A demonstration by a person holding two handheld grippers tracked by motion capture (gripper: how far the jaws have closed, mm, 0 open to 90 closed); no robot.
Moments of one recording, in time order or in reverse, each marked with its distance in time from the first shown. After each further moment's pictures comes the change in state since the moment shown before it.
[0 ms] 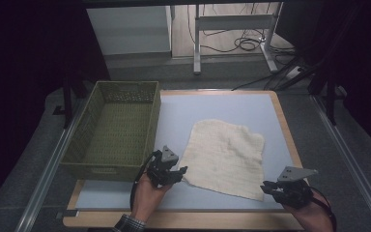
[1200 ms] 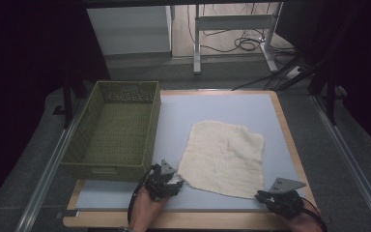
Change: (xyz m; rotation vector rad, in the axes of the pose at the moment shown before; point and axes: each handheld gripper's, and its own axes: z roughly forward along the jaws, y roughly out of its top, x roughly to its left) left arm -0.004 -0.041 0.013 0.078 0.019 -0.008; right arm 0.018 -0.024 0.026 0.025 -0.003 -0.041
